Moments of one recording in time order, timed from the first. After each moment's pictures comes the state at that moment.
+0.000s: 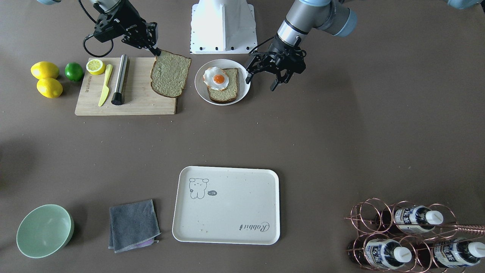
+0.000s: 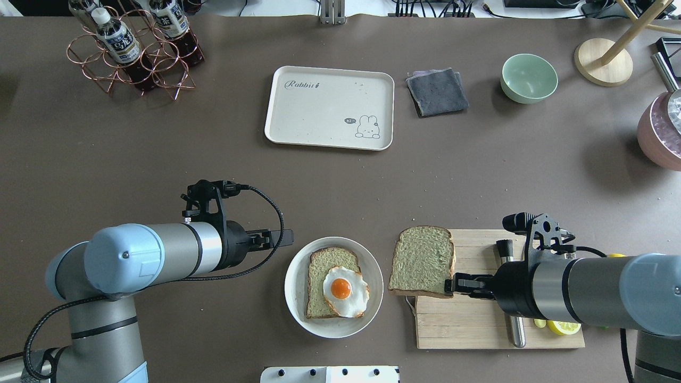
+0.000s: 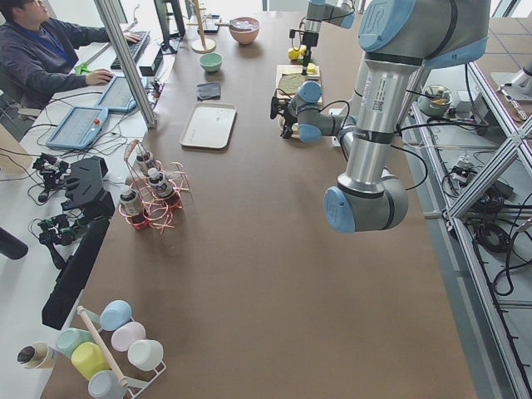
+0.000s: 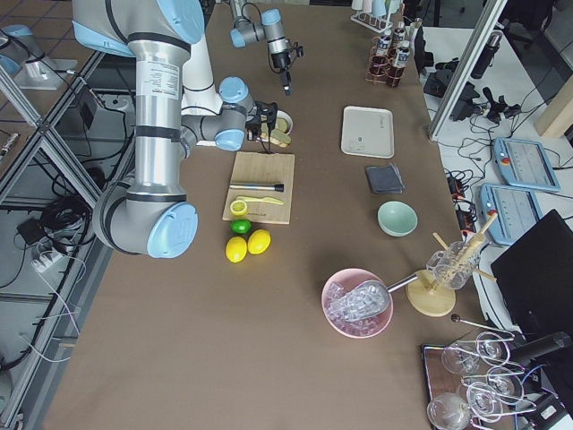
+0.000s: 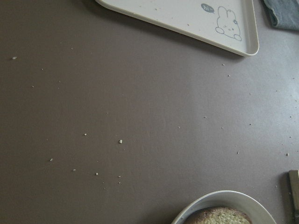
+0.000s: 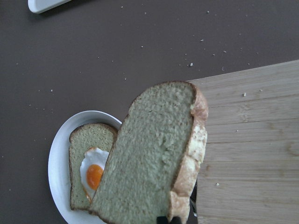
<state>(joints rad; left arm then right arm) -0.35 -1.88 -1.92 -2.18 -1.59 -1.42 0.30 -1.60 2.23 -0.96 1.72 1.56</state>
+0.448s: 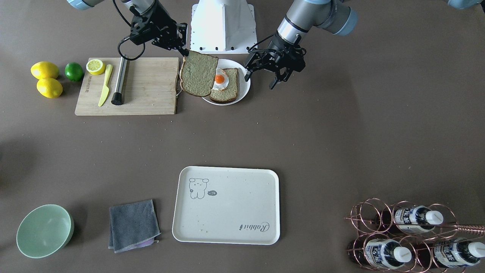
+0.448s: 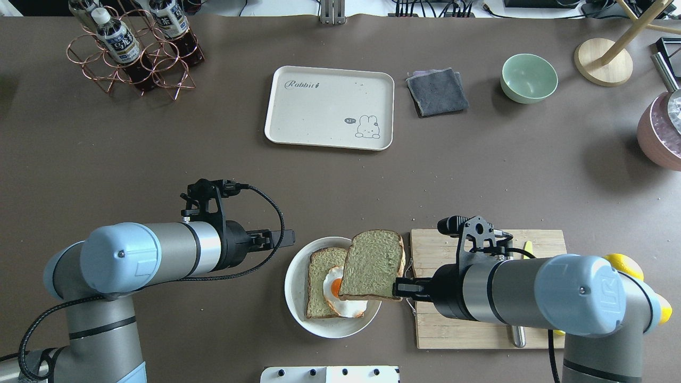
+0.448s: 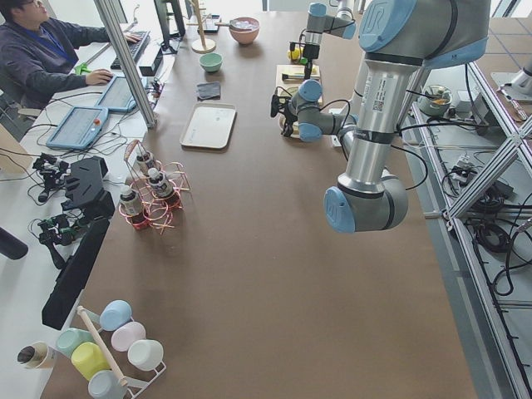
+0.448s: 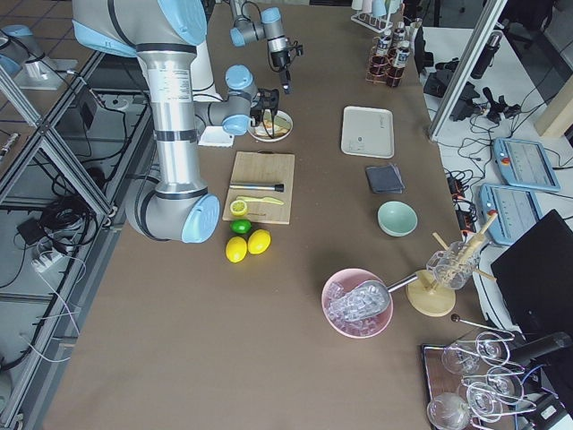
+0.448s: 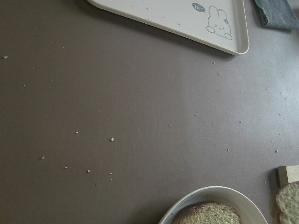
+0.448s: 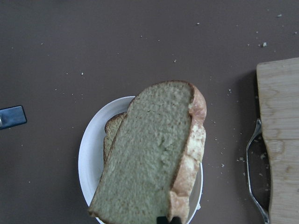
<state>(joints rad) -0.35 -1.88 -1.93 -2.18 -1.60 -1.41 0.23 -1.38 2.13 -1.06 1.67 1.52</state>
